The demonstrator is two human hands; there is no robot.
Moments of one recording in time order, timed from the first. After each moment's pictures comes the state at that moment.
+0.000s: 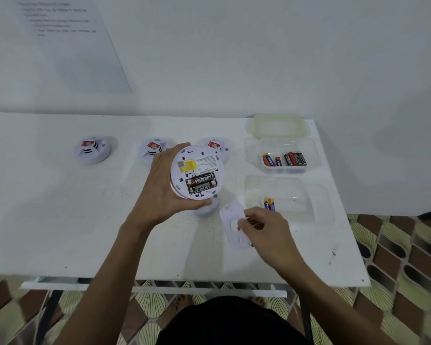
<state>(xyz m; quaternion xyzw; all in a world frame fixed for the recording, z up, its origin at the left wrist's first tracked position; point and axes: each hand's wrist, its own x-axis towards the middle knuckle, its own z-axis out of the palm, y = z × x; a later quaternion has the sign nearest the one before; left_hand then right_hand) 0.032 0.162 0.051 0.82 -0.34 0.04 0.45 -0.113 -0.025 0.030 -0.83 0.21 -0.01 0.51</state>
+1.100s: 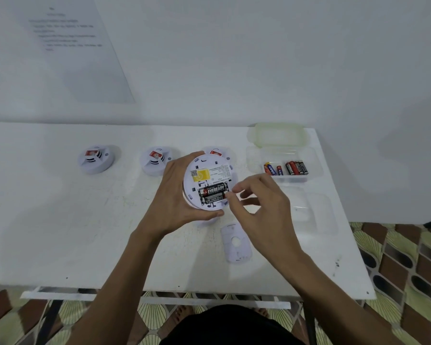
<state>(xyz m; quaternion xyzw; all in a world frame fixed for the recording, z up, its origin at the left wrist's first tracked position) 0.031 0.145 0.050 0.80 -0.39 0.04 0.46 -0.075 -0.016 0.070 -0.86 0.06 -0.26 0.44</state>
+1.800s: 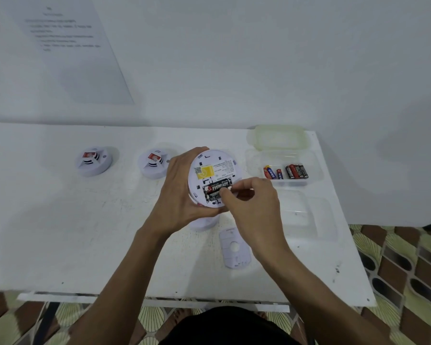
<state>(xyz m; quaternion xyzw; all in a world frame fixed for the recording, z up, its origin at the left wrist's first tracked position) 0.037 0.131 0.051 0.77 -0.36 0.01 0.53 -0.057 0.000 0.092 -0.77 0.24 -0.15 0.56</state>
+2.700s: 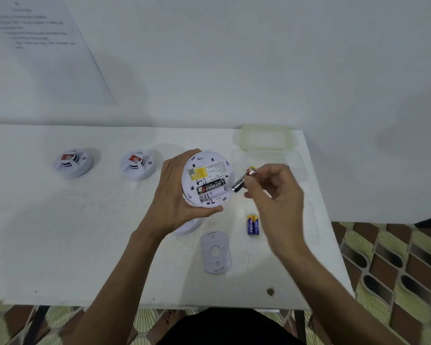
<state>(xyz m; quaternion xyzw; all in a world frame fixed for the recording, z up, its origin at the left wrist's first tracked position) 0.038 0.089 0.049 0.78 -0.39 0.07 0.48 -0.065 -0.073 0.083 -0.67 0.18 -0.25 0.67</state>
